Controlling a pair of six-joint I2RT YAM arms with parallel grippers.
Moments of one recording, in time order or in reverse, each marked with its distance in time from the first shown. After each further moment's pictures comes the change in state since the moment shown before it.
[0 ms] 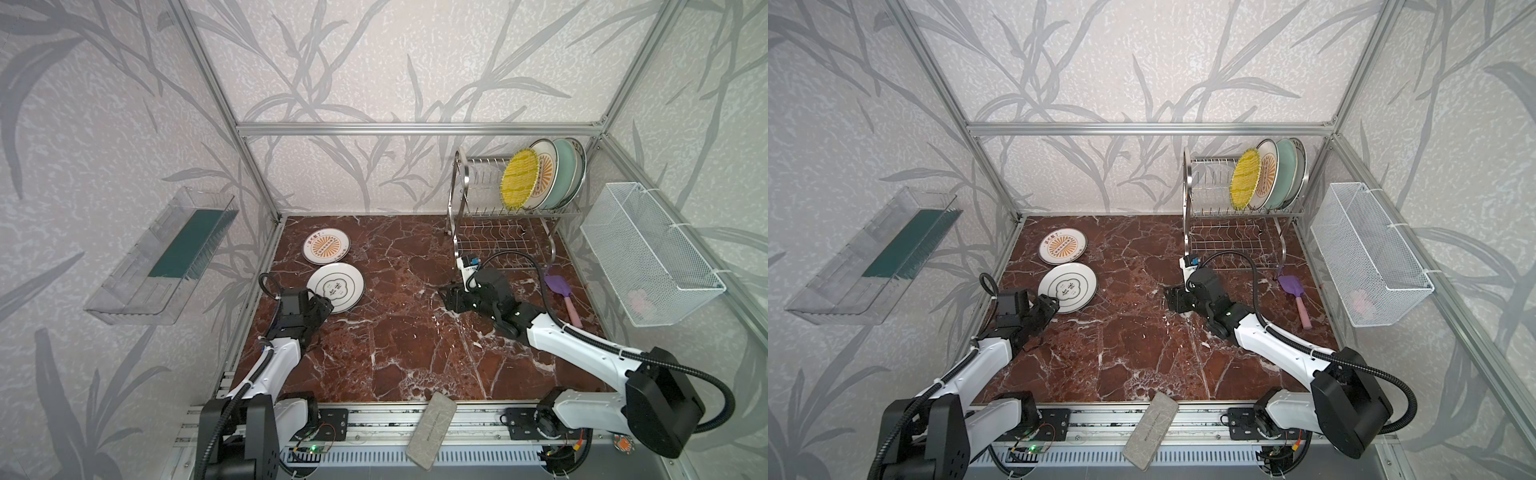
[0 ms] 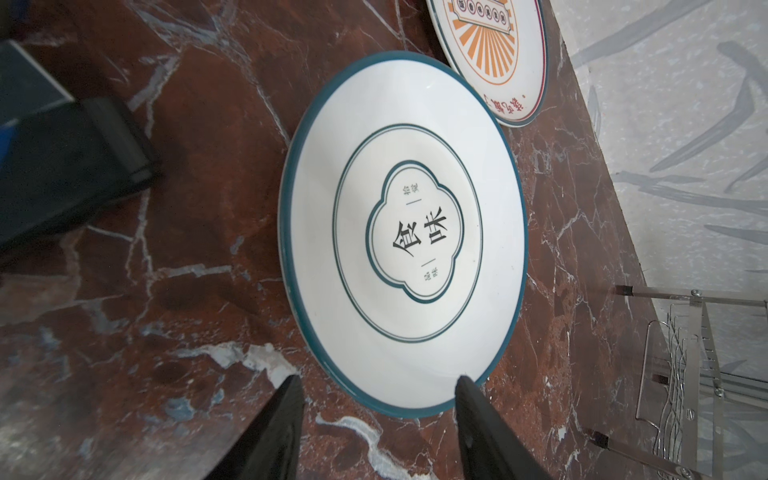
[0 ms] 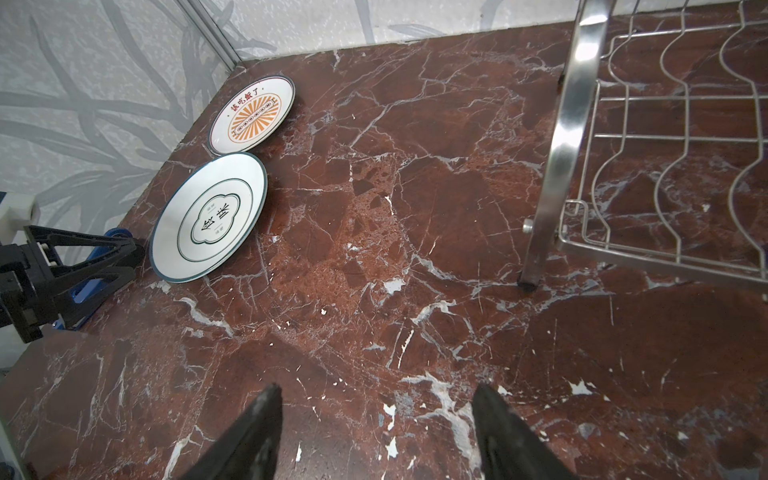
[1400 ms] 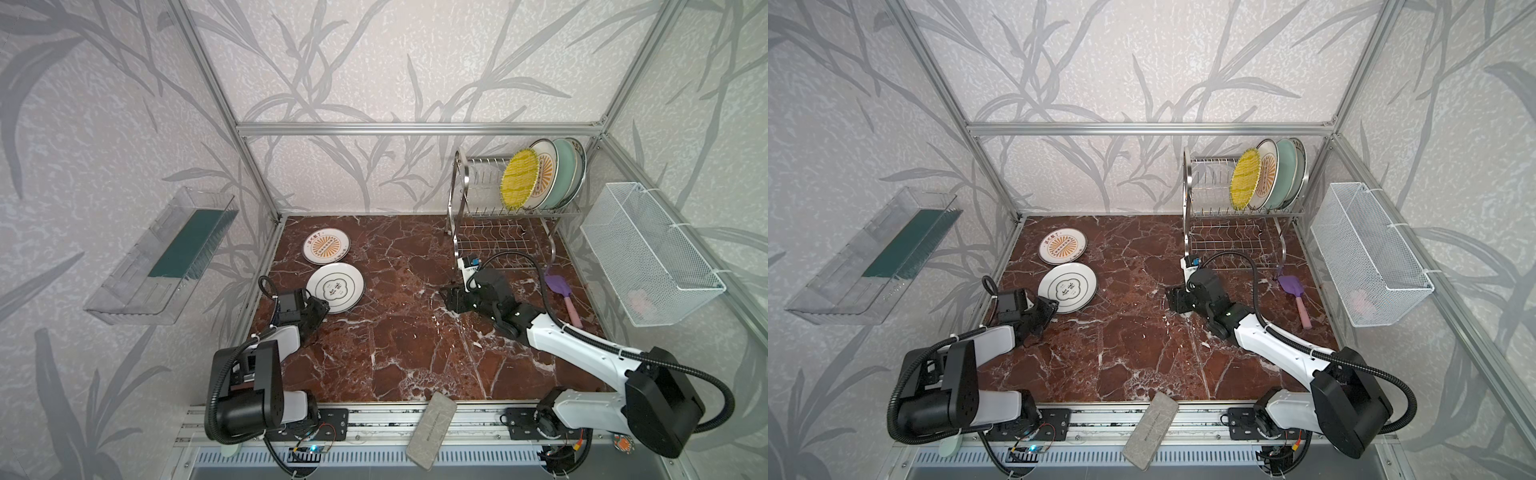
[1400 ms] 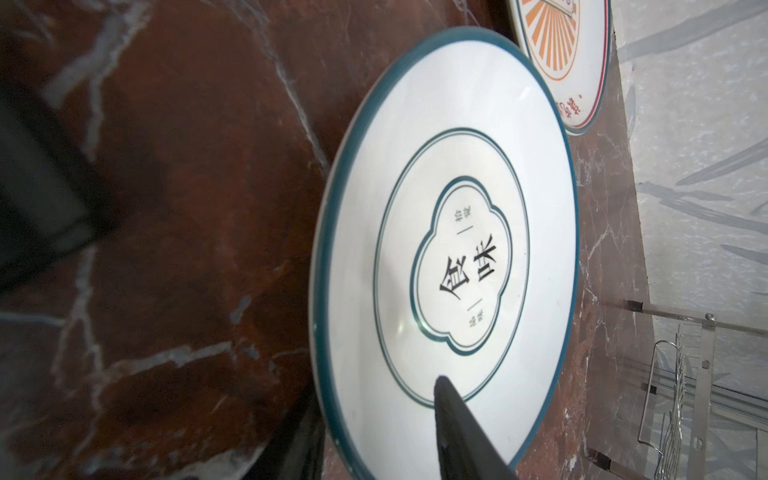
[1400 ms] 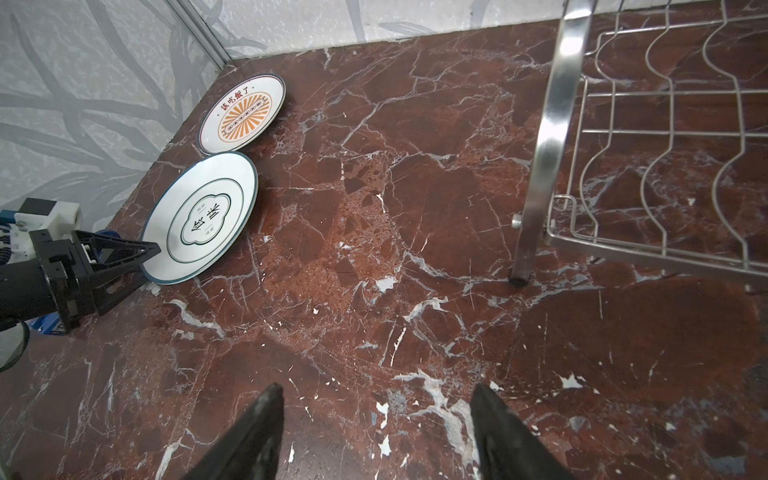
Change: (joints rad) left arm 0.100 0.286 -0.002 0.241 0.148 0.010; right arm 0.000 0.000 -0.003 -0.004 0.021 0.003
